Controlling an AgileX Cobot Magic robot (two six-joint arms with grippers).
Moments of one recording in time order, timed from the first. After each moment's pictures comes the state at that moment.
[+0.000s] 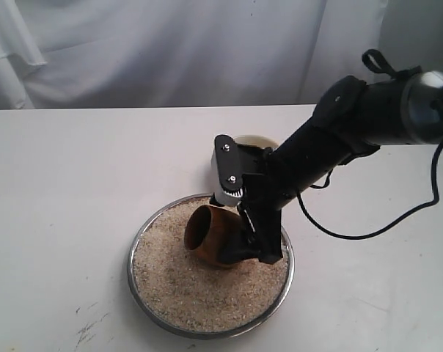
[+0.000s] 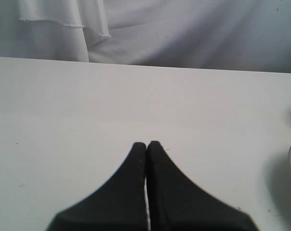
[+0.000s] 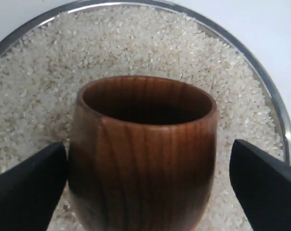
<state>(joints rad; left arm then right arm) 0.03 0.00 0.00 -0.01 0.33 -0.02 0.58 1.96 -1.23 0.82 0.79 -1.83</state>
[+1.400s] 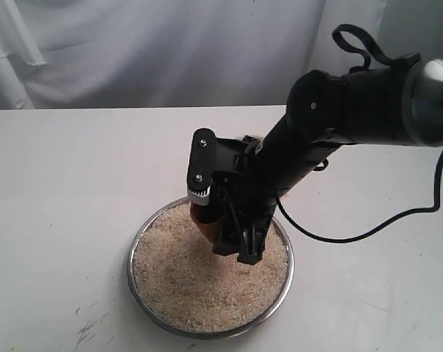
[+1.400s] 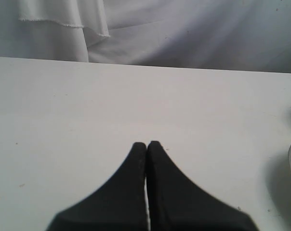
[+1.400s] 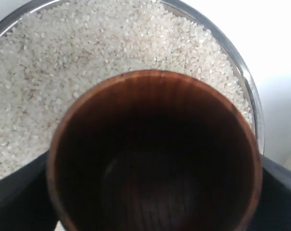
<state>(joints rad) 0.03 0.00 0.00 -0.01 0.33 -0.02 0.72 1.86 -1.23 0.41 0.67 -1.23</state>
